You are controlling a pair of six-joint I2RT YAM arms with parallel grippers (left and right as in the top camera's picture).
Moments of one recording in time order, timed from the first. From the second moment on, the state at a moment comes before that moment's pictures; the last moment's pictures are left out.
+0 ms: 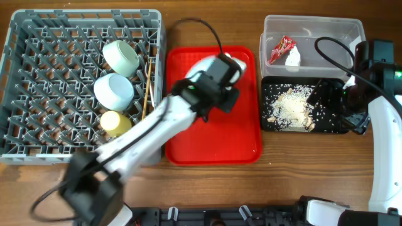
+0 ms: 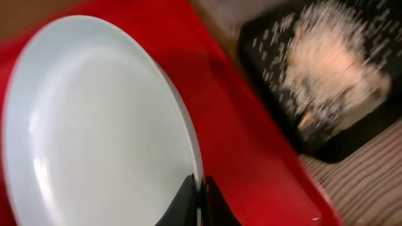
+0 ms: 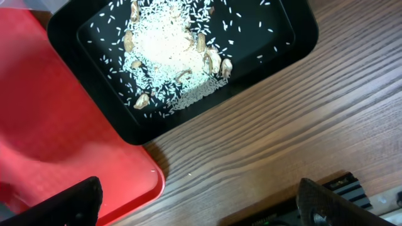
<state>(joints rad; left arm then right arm) -0.72 1.70 1.36 -0.58 0.01 -0.15 -0.17 1.42 1.45 -1.46 -0.02 0.42</state>
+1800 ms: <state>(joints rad) 0.01 1.52 1.37 -1.14 0.16 -0.31 0.07 1.43 1.45 -1.19 -0.25 0.23</state>
